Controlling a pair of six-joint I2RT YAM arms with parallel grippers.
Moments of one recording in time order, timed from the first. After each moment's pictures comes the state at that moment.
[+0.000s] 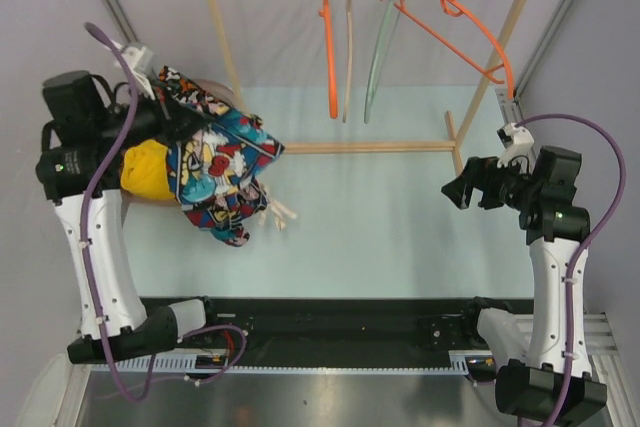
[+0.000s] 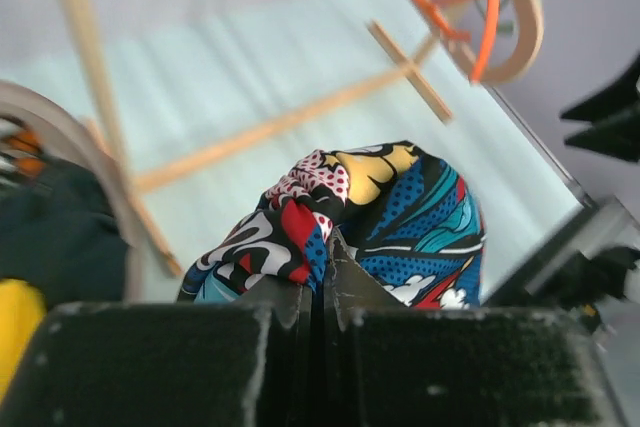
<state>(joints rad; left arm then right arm) 0.22 1.22 1.87 -1.00 0.87 0.00 -0.22 0.88 1.04 -0.79 -0.66 -0.06</state>
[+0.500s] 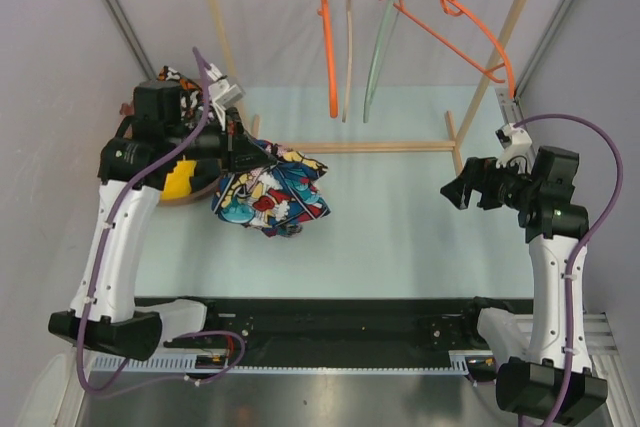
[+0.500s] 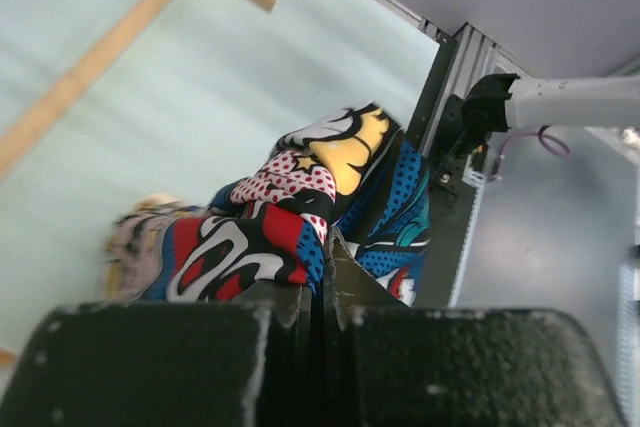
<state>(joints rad) -0.18 1.22 1.58 -0.97 1.00 0.14 -0.22 0.89 1.03 -0.79 -0.67 -0.06</state>
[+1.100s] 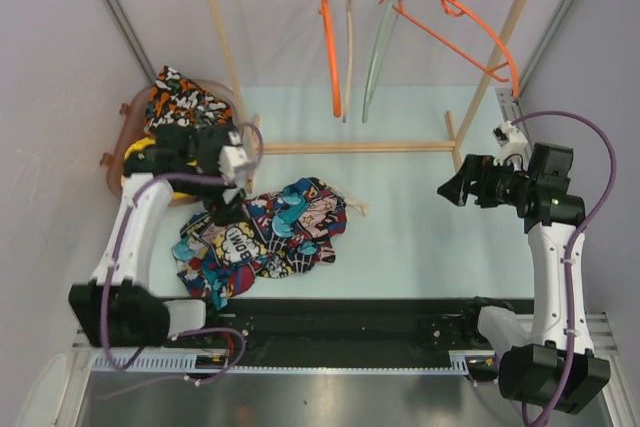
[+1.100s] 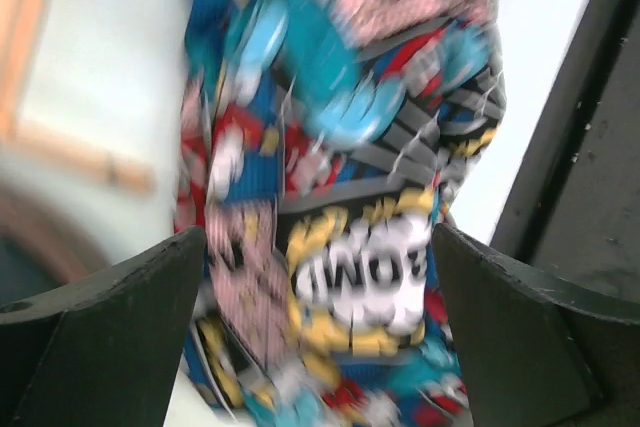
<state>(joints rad) 0.09 1.31 1.25 -1.26 0.75 1.02 -0.22 0.95 1.03 -0.80 -0.70 -0.02</state>
